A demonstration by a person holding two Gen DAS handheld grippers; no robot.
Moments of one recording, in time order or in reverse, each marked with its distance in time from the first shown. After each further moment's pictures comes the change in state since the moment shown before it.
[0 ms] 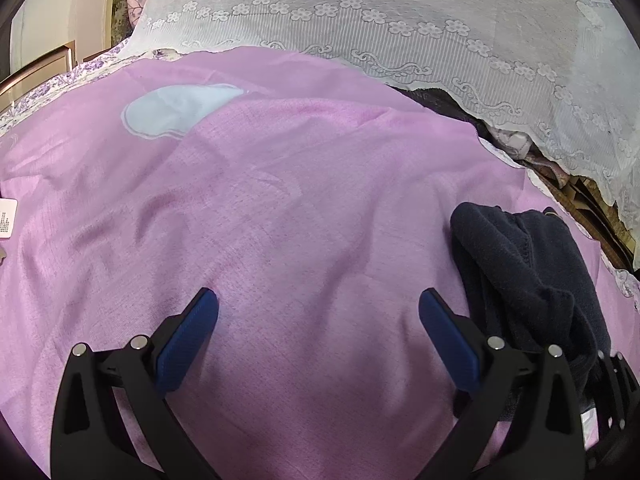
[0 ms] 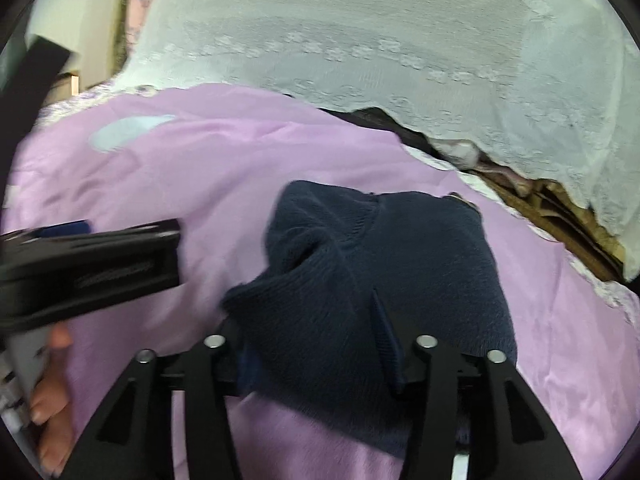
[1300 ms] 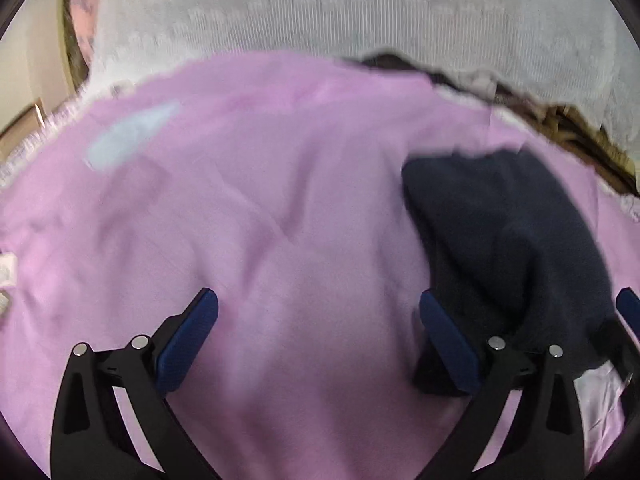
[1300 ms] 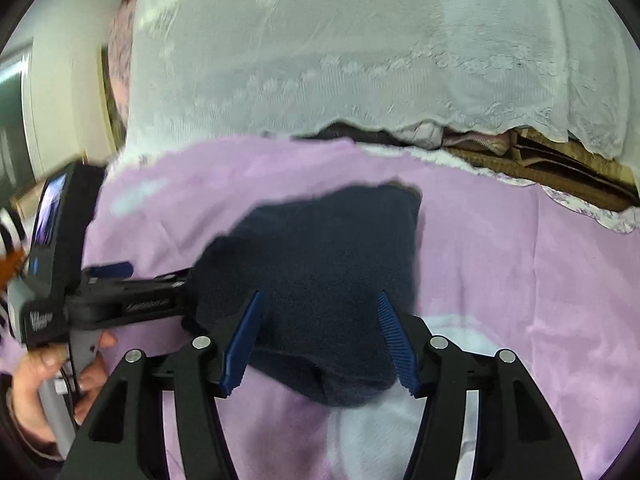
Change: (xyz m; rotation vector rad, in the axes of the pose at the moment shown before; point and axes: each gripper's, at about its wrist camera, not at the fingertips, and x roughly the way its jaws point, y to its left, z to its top) left arm -0.006 -0.056 -0.014 0.232 -0.006 0.022; right arm -0.056 -0.099 -0.037 0.277 -0.118 0.122
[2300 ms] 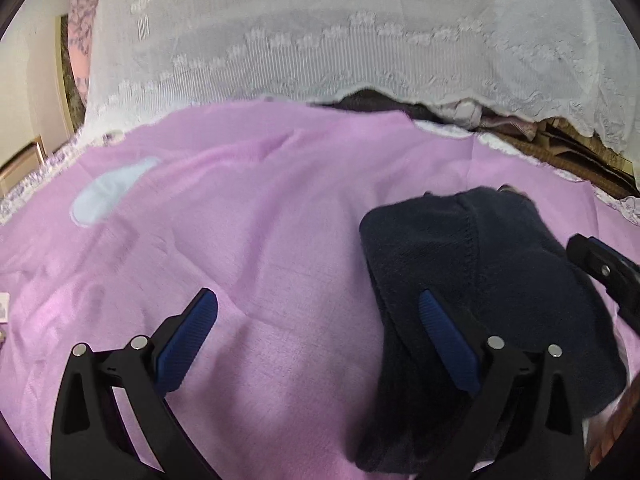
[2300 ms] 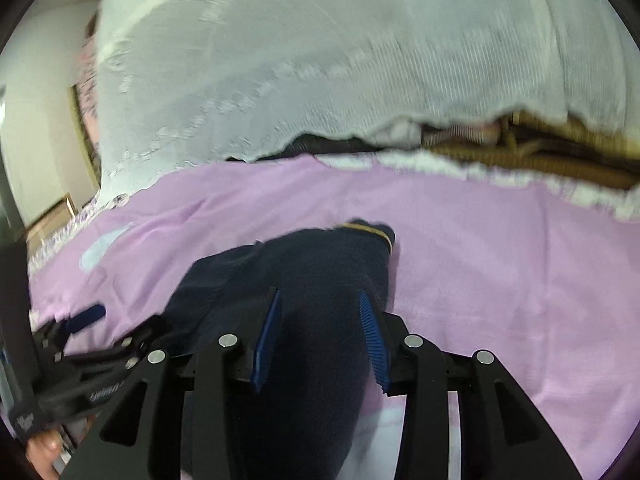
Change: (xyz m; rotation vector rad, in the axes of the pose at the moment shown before) left arm 0.012 -0.036 0.010 0.046 -0.147 0.009; right arm 0.061 -0.043 0.031 0.065 -0.024 -0.015
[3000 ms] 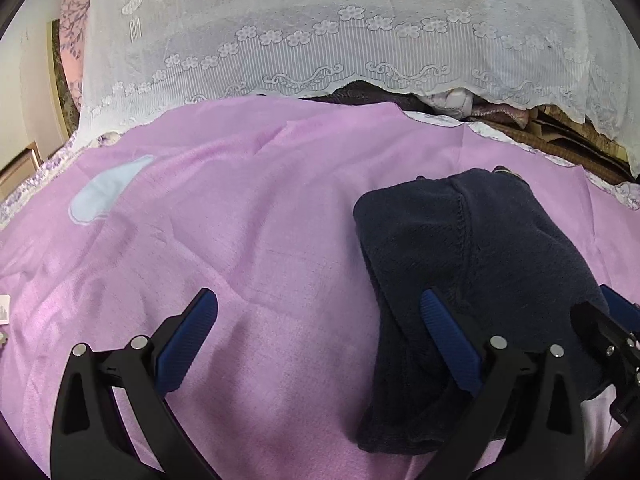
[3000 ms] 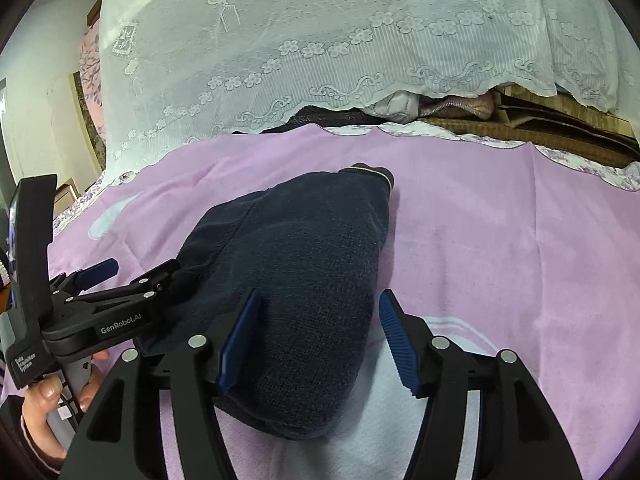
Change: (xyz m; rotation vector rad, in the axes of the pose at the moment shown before) left arm 0.002 -0.003 -0.008 0.033 0.035 -0.008; right arm -0.018 0.000 -0.039 0.036 0.084 0.015
